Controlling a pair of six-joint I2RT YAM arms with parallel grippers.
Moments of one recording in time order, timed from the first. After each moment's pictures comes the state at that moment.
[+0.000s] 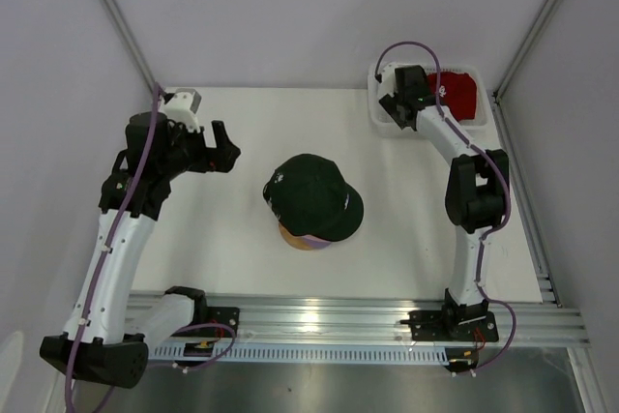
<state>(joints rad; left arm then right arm) -0.13 1.01 1.24 -0.69 0.22 -0.12 0.25 2.08 1.78 -0.38 0.32 -0.56</state>
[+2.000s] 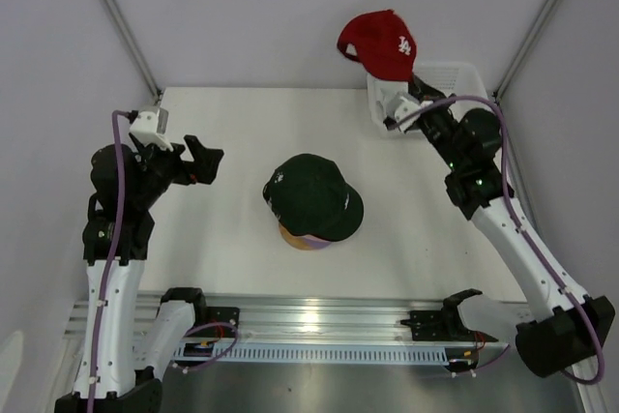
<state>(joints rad) 0.02 0.77 1.10 -0.55 0.35 -0.13 0.35 1.16 1.14 0.19 -0.14 -1.03</state>
